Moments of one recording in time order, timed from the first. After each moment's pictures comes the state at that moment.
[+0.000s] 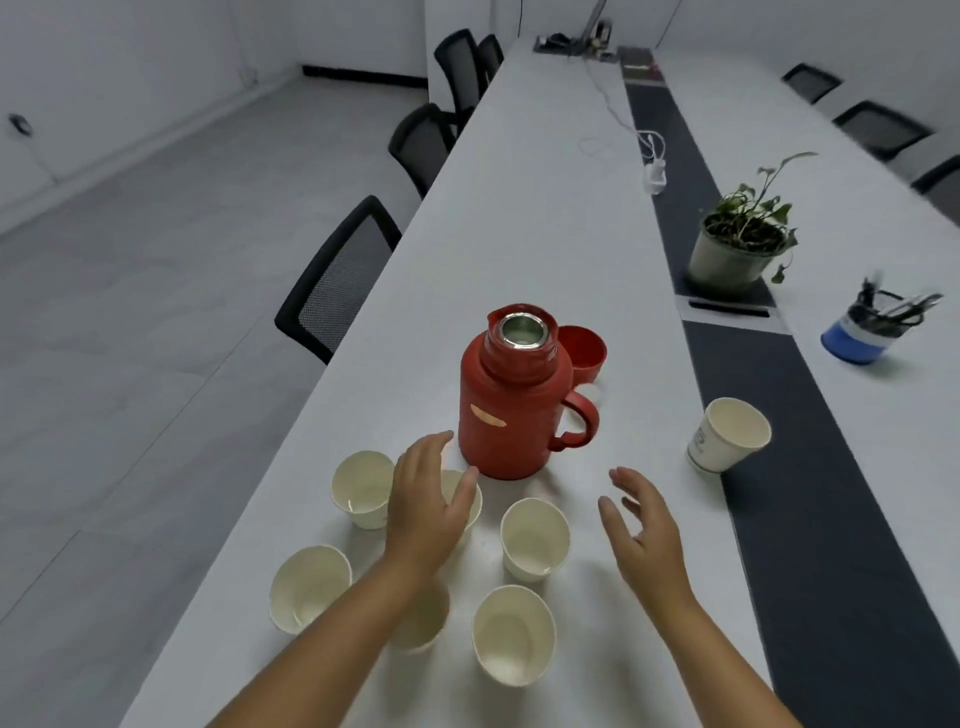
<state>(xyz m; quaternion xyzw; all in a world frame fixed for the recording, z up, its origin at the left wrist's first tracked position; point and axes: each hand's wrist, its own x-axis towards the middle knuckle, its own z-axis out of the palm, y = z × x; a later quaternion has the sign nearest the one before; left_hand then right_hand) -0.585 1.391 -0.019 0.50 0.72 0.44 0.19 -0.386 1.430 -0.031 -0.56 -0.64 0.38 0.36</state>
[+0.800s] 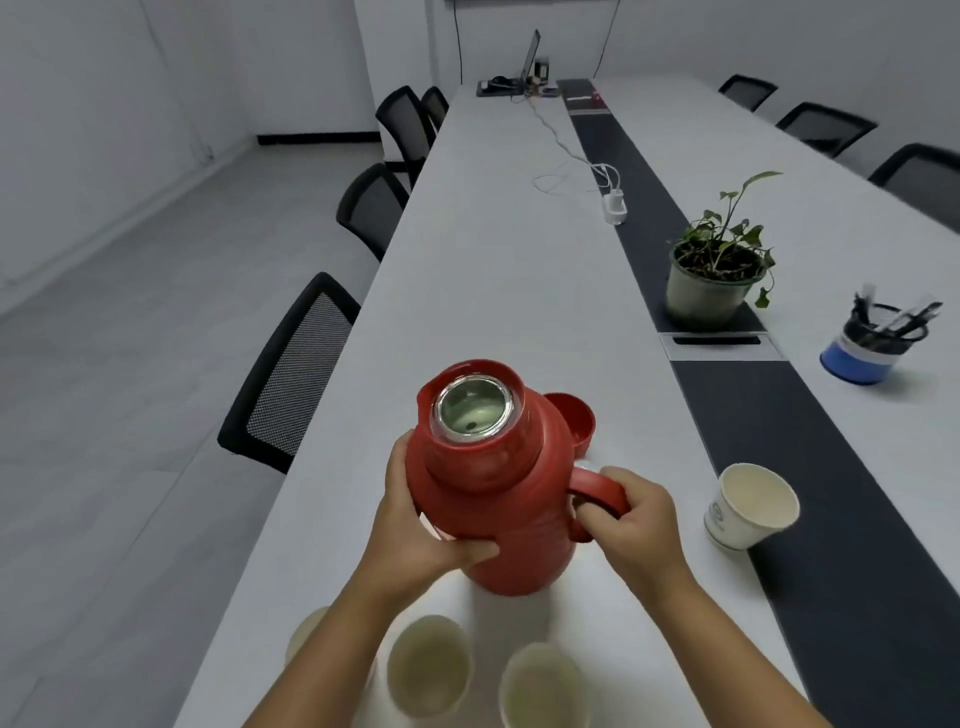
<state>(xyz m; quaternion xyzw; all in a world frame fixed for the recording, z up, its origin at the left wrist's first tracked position) -0.616 1.495 0.027 0.51 0.54 0.52 0.42 -0.428 1.538 0.018 -0.48 -0.58 0.44 0.48</state>
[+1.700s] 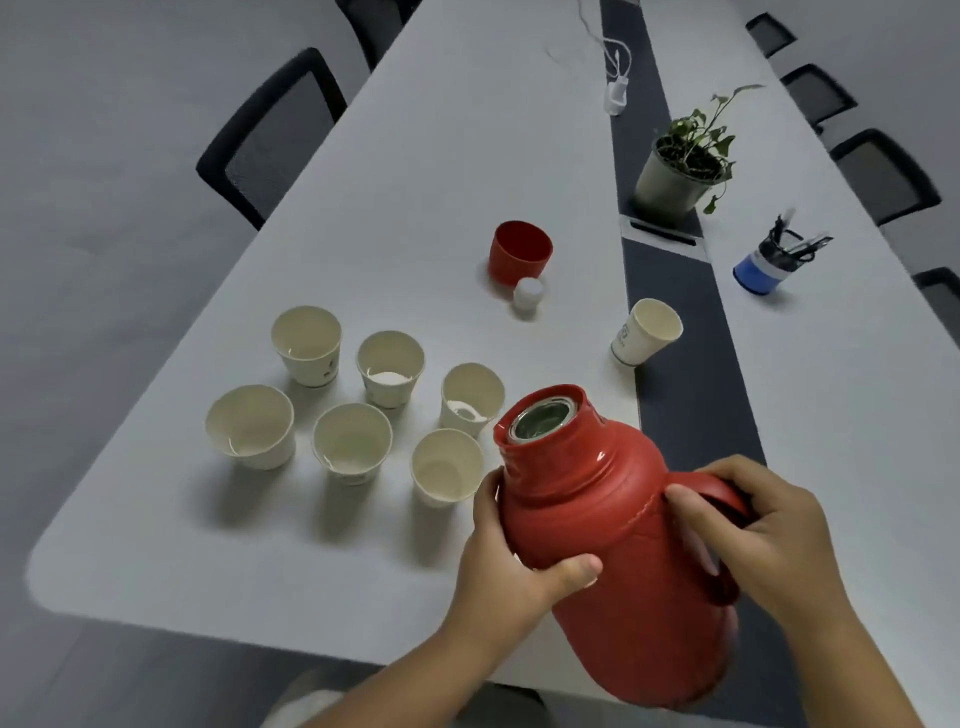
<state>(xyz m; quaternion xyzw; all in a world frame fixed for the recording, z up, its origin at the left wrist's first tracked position) -0.447 1.262 -0.006 0.32 0.53 0.53 0.58 -0.293 1.322 0.085 -0.55 -0.74 0.25 0.29</state>
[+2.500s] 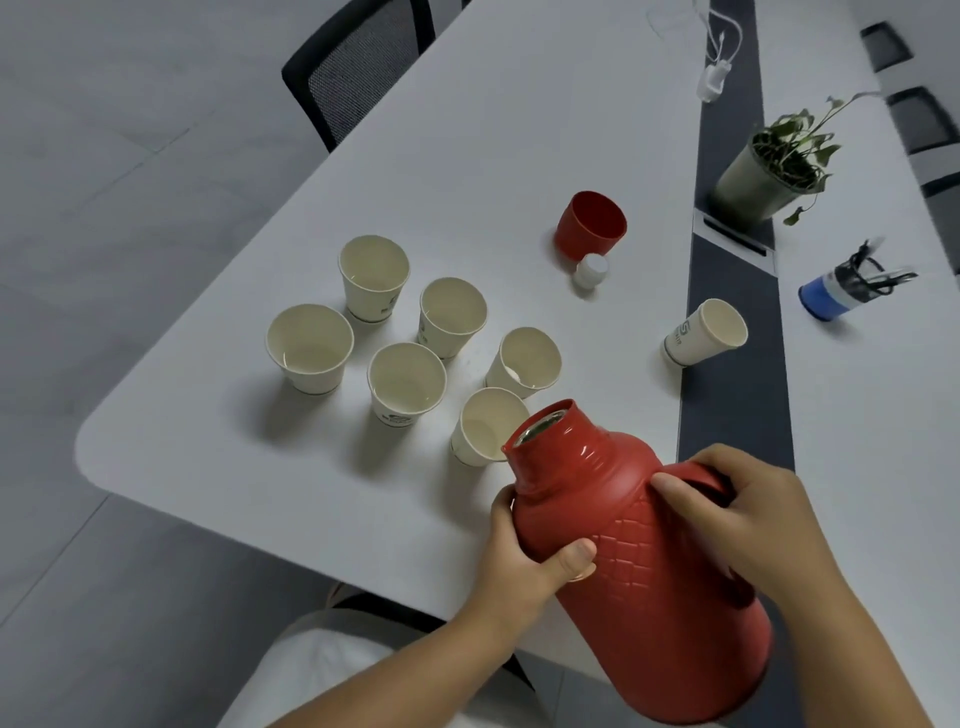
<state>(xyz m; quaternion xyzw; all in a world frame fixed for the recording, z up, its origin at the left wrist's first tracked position) -0.441 1.237 -0.042 0.17 0.47 0.58 0.64 -0.328 1.327 0.074 -0.58 -0.78 0.22 0.10</state>
